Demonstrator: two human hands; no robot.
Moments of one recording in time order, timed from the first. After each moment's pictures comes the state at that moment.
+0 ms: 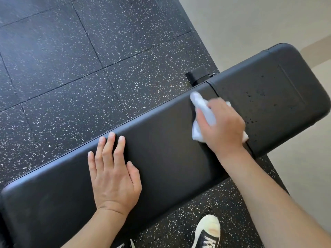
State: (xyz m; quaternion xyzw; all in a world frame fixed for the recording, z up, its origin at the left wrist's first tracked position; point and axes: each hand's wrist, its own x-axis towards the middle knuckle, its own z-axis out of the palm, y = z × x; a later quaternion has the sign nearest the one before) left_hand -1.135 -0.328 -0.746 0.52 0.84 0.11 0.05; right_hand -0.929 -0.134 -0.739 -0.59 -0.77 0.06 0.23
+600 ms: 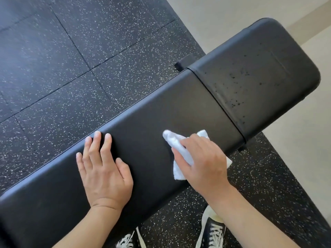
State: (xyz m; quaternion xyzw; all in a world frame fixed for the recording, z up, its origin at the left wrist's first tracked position) left_hand -1.132 -0.327 -0.750 0.52 0.84 0.12 0.04; right_hand -0.910 -0.244 -0.734 -0.54 -0.80 0.12 0.24
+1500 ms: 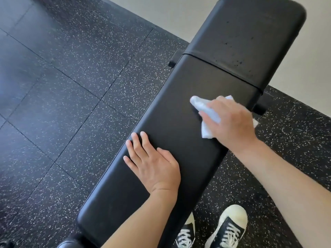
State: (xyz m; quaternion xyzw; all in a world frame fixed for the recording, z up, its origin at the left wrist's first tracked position) left_hand -1.138 -0.331 -0.748 0.54 0.83 0.11 0.10; right_hand -0.933 -0.254 -0.750 -0.66 -0.70 -0.01 0.27
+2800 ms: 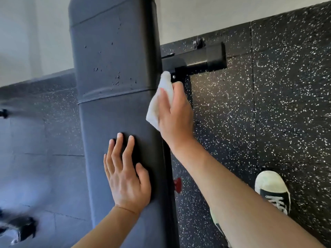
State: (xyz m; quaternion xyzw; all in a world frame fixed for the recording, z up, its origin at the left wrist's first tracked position) left_hand -1.068 -0.266 -0.740 0.87 0.48 0.03 0.12; right_hand -0.875 -0.254 -0.772 -0.77 -0.13 0.30 0.54
